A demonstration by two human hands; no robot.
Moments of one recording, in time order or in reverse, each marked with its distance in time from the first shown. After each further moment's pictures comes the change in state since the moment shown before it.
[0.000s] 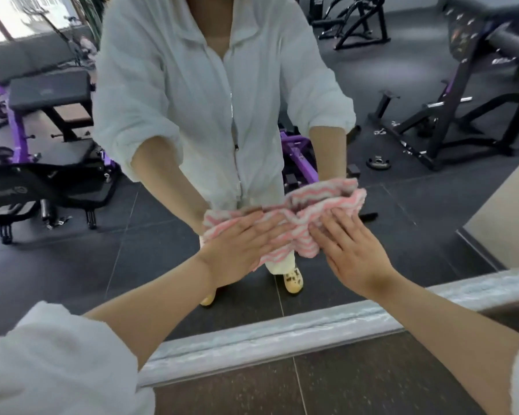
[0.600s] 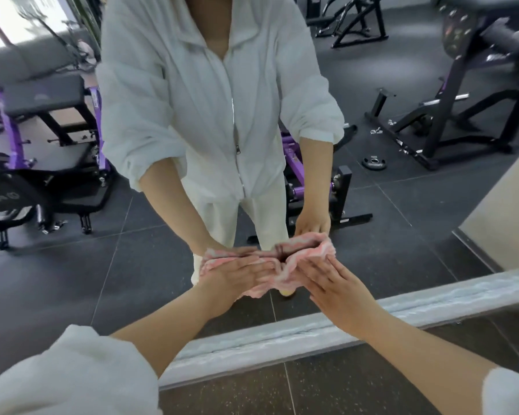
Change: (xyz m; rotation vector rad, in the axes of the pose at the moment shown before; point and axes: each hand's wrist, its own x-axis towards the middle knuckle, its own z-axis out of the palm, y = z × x) left_hand 0.027 0.058 -0.005 -0.222 -0.573 0.286; right_hand -0.082 -0.001 0.025 -0.087 -0.354 -0.041
